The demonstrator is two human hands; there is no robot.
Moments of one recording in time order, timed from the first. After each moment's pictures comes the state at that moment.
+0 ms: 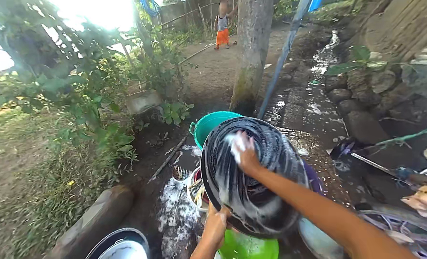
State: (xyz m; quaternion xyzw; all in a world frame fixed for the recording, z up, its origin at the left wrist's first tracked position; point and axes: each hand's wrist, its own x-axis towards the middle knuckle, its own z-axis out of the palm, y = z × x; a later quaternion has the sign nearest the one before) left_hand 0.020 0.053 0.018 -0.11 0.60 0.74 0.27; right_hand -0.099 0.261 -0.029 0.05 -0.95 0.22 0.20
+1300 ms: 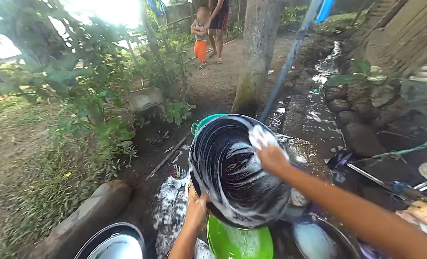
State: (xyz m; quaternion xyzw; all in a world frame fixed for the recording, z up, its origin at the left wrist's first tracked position) left_hand -0.011 0.023 0.022 -0.07 0.62 0.77 0.12; right_hand -0.075 0.327 0.002 0.05 -1.00 0.05 0.04
